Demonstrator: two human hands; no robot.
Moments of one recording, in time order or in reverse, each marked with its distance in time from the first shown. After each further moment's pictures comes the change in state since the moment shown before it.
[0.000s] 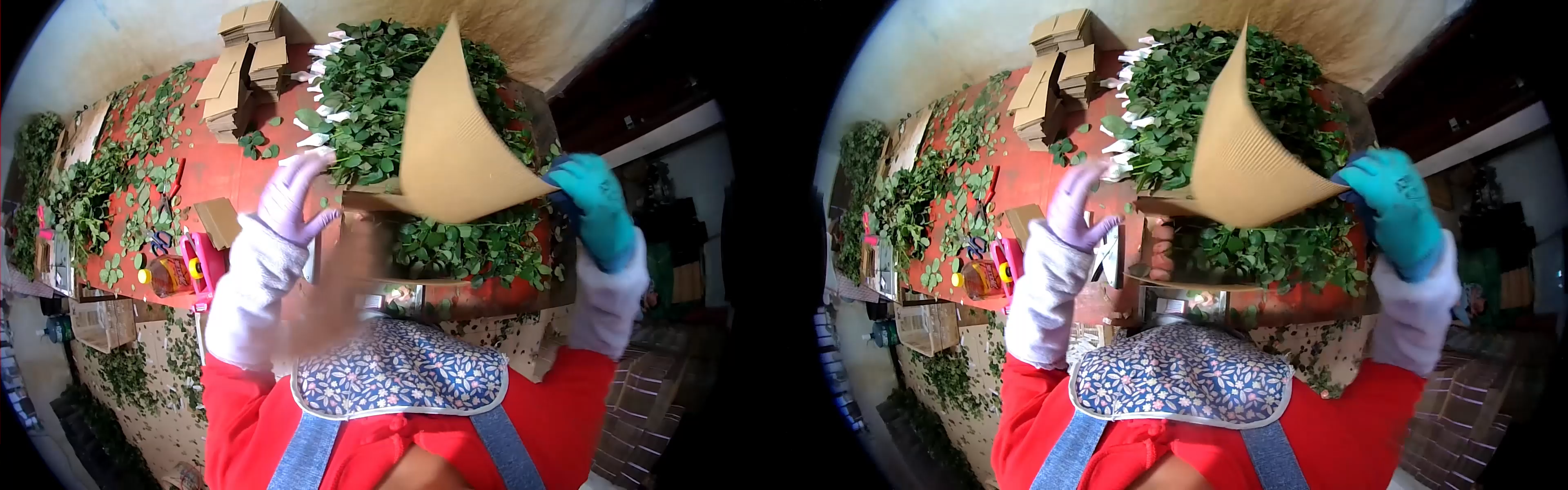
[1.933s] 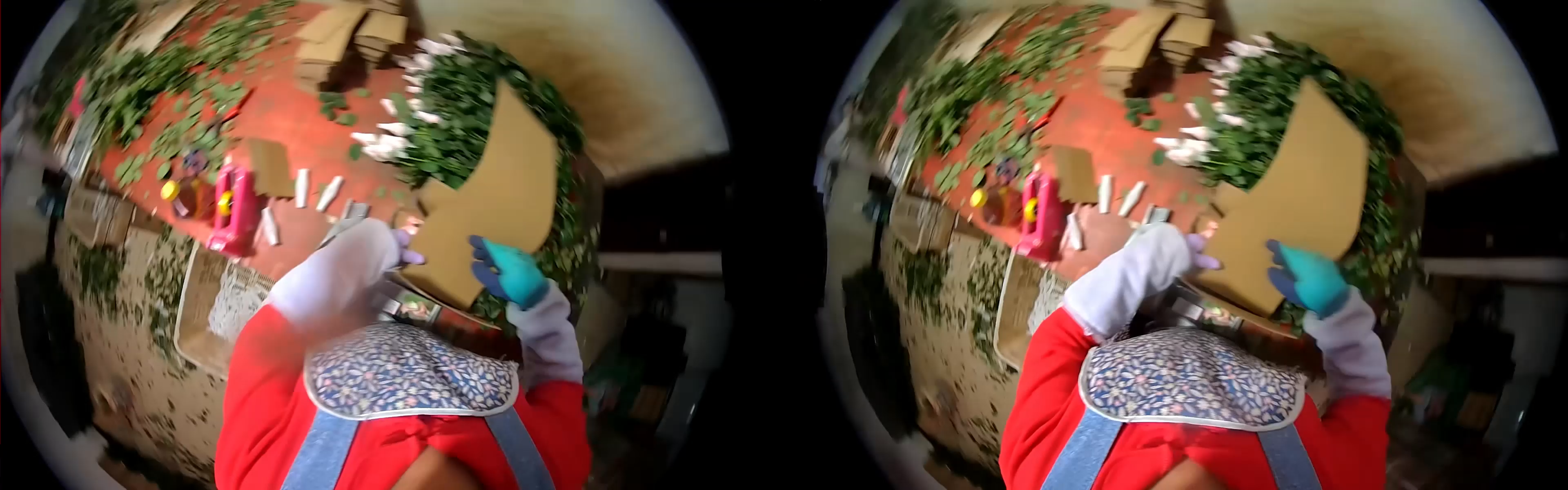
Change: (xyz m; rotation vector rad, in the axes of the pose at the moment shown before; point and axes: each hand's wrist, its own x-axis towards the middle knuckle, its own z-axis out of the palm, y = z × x) left_hand -0.107 -0.052 0.107 -0.616 -0.541 -0.969; right_hand 0.004 -0.030 0.221 0.741 -0.501 0.228
